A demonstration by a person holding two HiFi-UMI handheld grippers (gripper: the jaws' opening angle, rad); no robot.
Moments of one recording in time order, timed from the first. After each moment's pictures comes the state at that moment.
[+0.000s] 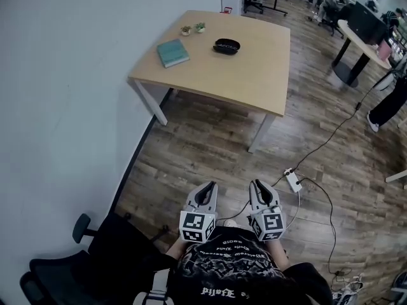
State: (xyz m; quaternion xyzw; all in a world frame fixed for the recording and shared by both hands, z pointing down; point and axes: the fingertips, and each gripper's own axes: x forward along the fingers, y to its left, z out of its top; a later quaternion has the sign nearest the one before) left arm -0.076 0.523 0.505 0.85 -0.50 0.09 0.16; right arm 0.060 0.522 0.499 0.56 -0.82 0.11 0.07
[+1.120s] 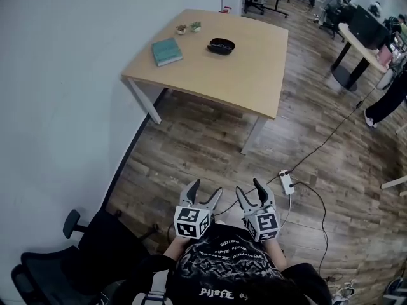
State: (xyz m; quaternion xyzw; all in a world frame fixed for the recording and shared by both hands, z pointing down) left arm -0.026 0.508 0.536 0.83 -0.50 0.11 0.22; right arm 0.093 0.511 0.512 0.51 -0.85 0.11 0.10
